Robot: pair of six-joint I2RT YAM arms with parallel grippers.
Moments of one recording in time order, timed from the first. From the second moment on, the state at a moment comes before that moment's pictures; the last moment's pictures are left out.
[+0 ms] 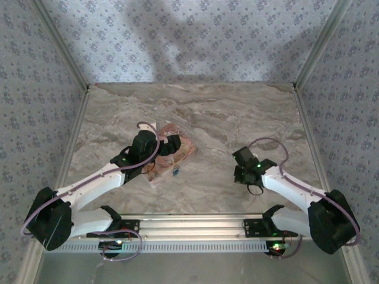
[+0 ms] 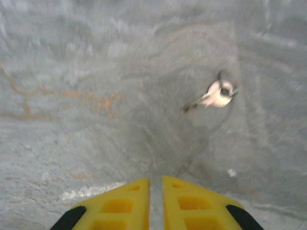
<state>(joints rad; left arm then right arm) -0.68 1.17 0.67 0.00 -0.12 -0.69 0.51 1.14 0.56 -0.64 0.16 0.66</state>
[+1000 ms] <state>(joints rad) -0.68 1.17 0.69 -0.01 -0.13 -0.69 0.14 1.36 0.64 -0.57 -0.06 0.44</state>
